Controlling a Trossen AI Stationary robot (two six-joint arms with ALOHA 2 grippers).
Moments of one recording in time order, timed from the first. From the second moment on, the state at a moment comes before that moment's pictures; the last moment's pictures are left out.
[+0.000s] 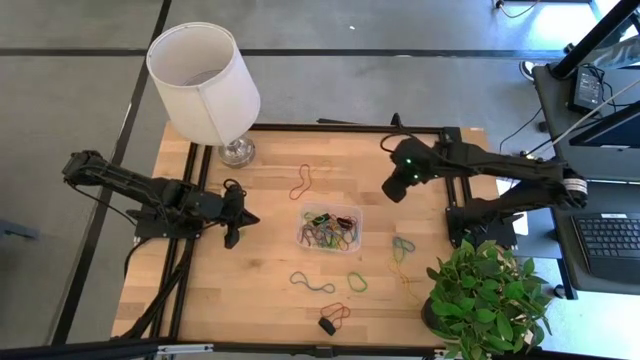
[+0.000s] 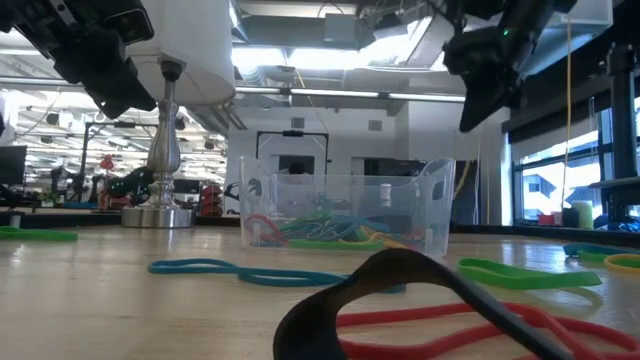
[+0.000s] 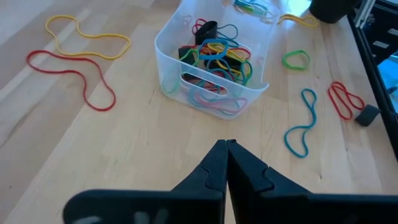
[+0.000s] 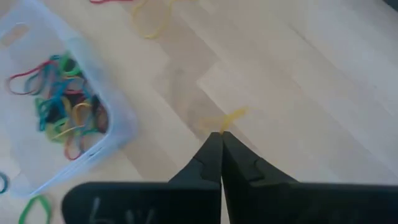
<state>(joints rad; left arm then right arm) -0.26 0.68 0.45 -0.39 -0.24 -0.48 -0.28 1.15 0.97 -0.86 0.09 0.47</state>
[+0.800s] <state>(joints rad) -0.26 0.68 0.45 -0.39 -0.33 -0.35 0.03 1.13 0.97 -0.37 0.27 0.54</state>
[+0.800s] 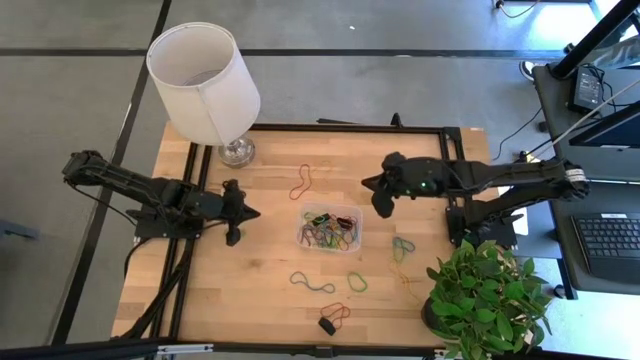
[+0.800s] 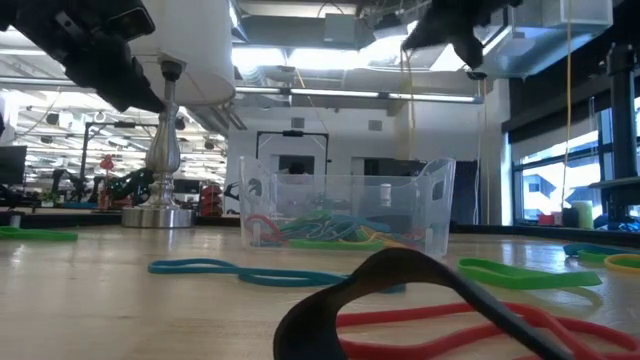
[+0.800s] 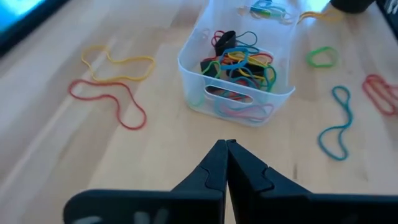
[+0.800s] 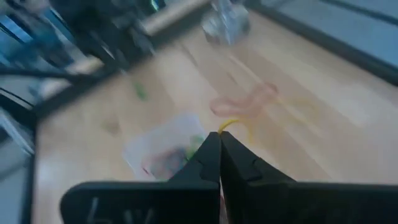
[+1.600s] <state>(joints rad) -0.24 0.68 0.45 -0.37 -0.38 0.01 0.19 1.54 0.97 -0.01 0.27 0.78</state>
